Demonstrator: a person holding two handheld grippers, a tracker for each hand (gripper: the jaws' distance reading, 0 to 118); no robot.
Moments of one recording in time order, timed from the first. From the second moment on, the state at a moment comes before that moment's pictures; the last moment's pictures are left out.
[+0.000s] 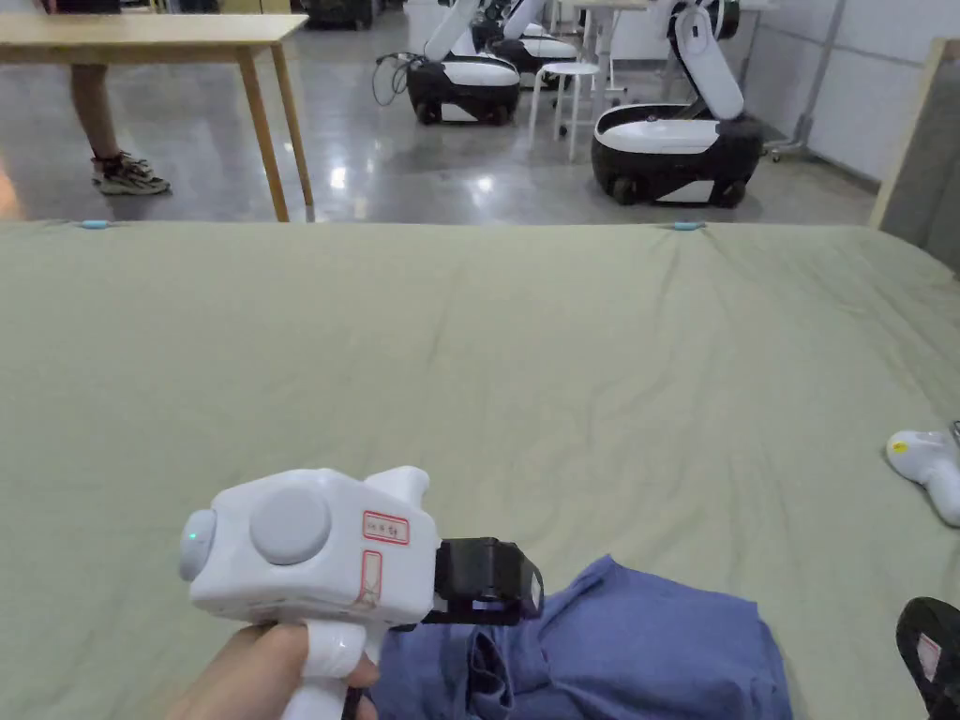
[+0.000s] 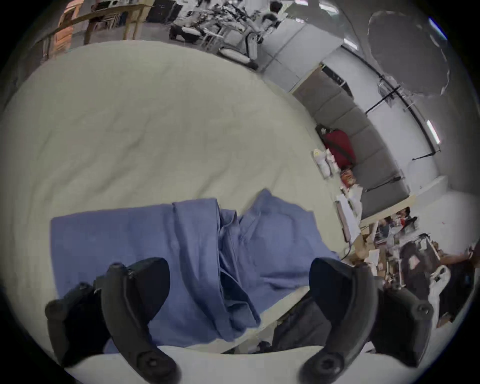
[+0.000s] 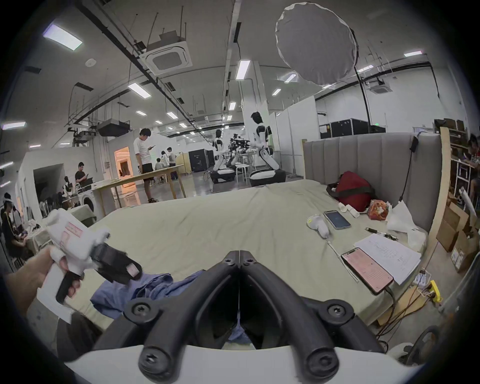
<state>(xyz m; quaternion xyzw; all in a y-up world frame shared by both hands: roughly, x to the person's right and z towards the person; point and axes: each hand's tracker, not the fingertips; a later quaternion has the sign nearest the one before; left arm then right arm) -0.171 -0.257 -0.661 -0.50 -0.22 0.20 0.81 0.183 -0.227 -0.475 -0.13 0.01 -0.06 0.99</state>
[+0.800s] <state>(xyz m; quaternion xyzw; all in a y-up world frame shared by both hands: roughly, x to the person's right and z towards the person) -0.187 -0.345 -0.658 -0.54 -0.25 0.32 0.73 0.164 -0.244 -0.490 -0.18 0.03 -0.04 0.98</state>
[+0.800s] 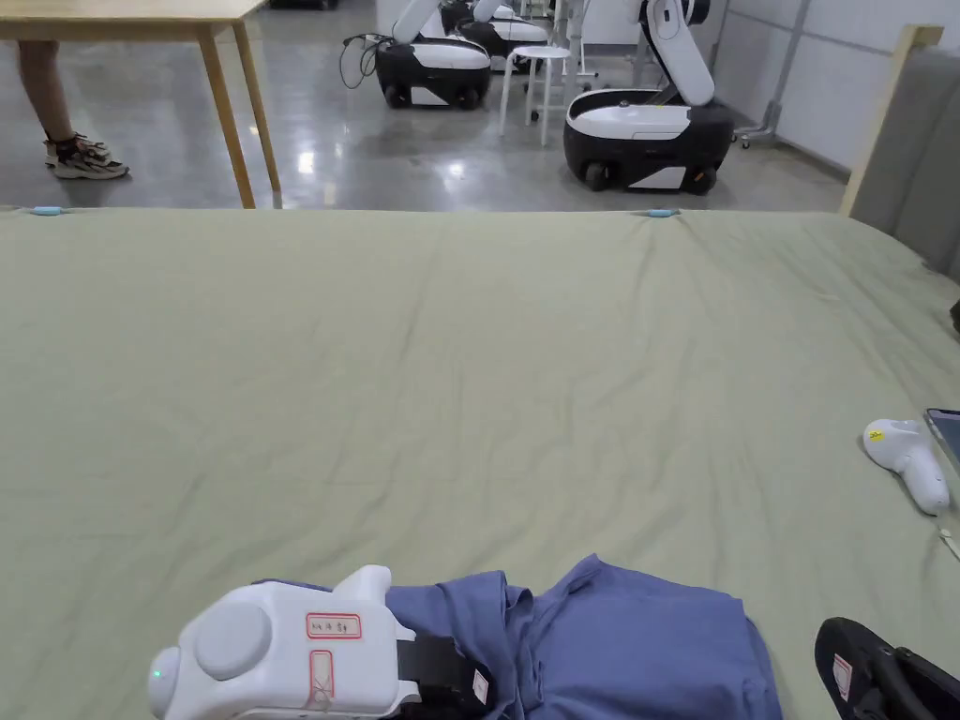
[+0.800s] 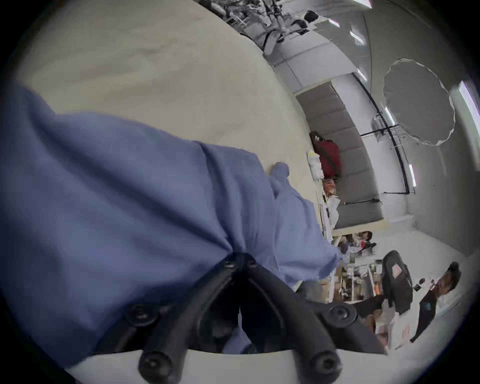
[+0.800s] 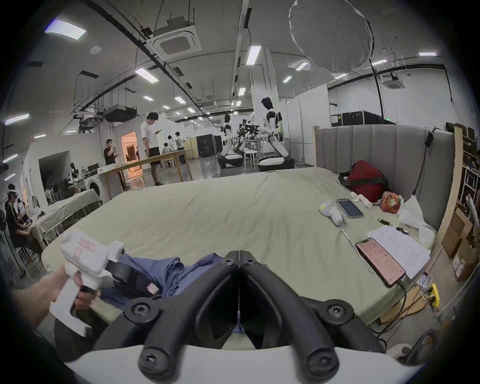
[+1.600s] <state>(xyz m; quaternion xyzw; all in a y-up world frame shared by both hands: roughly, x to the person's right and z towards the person) -0.324 -0.346 -0.658 -0.50 -0.26 0.40 0.72 0.127 -0.233 -0.500 -0.18 0.07 -0.01 0.98</state>
